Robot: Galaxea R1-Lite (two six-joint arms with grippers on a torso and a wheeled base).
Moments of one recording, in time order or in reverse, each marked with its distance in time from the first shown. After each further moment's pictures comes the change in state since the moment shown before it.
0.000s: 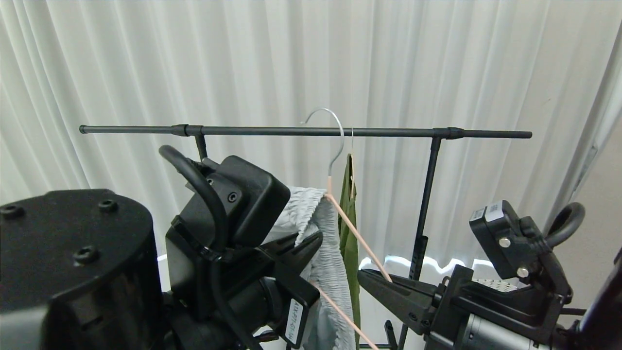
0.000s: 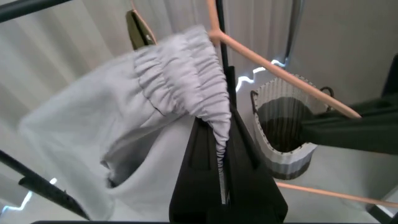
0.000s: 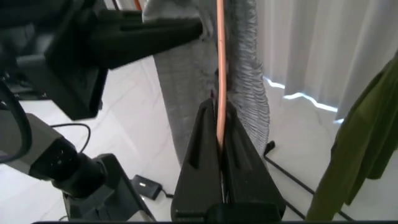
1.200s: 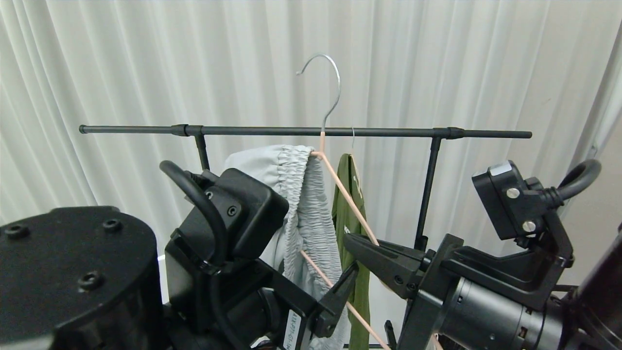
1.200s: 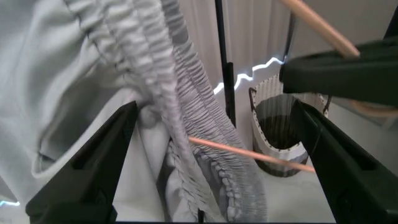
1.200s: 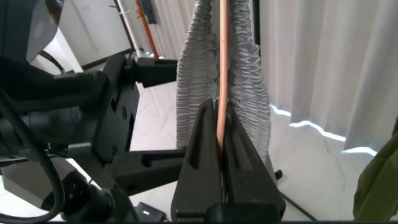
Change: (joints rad) left arm -0.011 -0.006 0.029 0.000 0.024 -0.015; right arm -0.001 0.031 -0.104 -0.035 0.003 -0.014
